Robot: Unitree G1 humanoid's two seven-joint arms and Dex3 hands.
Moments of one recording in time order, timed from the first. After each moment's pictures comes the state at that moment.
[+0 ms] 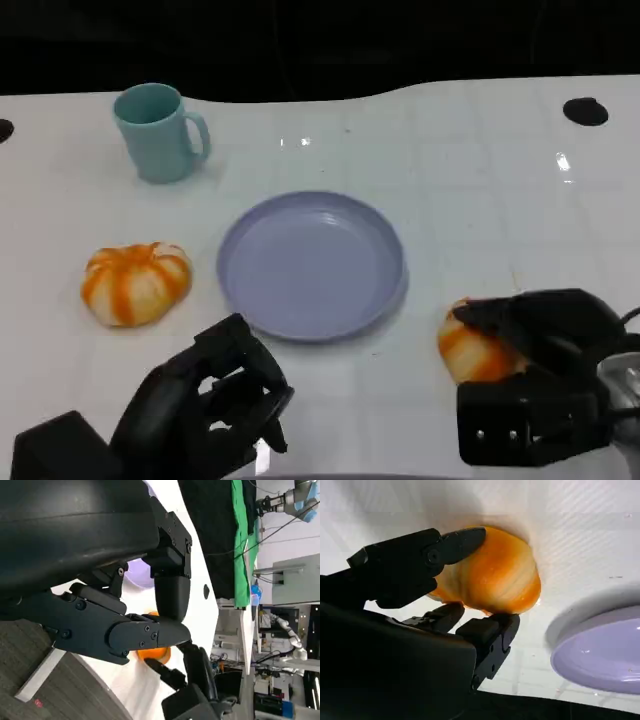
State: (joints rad) left arm 0.27 0.06 -0.11 -0.27 -0.19 -0.04 -0.32; right arm -0.25 -0.35 0.37 0.16 -0.89 0.09 0.23
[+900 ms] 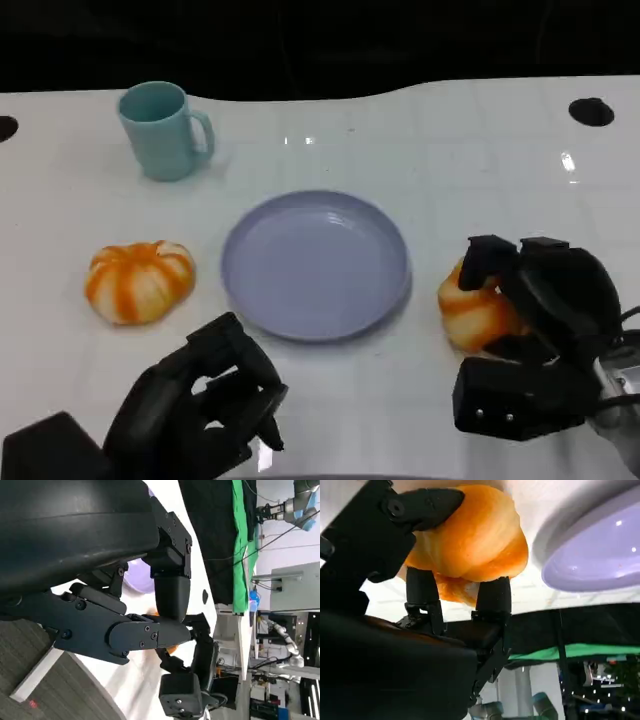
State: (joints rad) left arm 0.28 0.06 -0.10 -0.28 -0.21 -0.03 -0.32; right arm -0.40 -0.30 0.39 0.57 -0.80 -0.19 -0.43
